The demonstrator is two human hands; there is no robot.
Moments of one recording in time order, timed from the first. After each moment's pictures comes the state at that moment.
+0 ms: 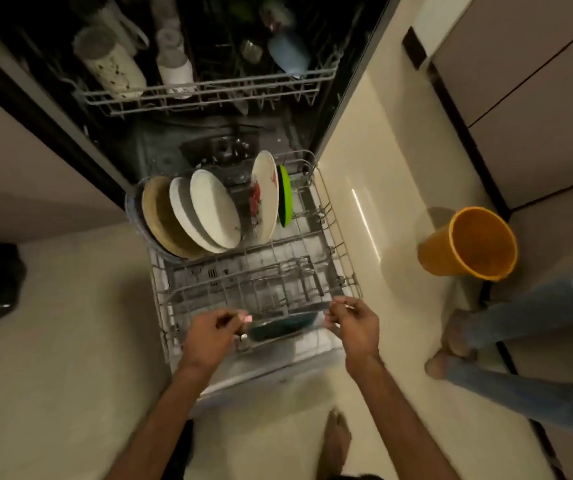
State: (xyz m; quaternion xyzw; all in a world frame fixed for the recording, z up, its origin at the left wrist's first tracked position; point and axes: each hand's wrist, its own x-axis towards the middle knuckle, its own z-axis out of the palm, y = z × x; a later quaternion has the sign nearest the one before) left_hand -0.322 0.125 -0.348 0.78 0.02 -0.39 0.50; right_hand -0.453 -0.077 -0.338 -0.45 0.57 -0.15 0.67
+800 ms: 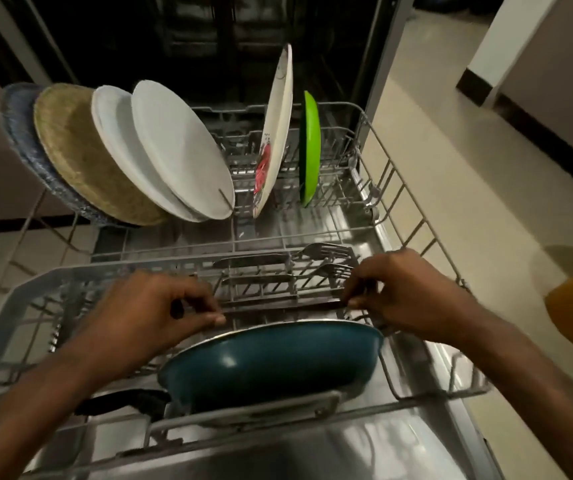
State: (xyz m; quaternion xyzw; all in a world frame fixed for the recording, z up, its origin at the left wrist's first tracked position) left_hand -0.287 0.090 -0.579 0.89 -0.38 -0.11 0.24; right_hand -0.402 -0.215 -0.583 -0.97 -0.01 0.05 0.23
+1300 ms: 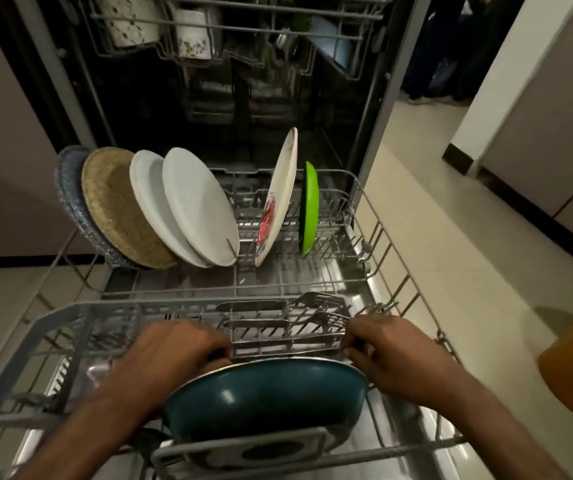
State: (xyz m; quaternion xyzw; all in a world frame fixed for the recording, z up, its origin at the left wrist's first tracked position) left_hand -0.290 0.073 -0.595 0.90 -0.44 -0.07 0.03; right_hand -0.421 -0.216 -0.590 -0.99 -0.06 0.02 0.14
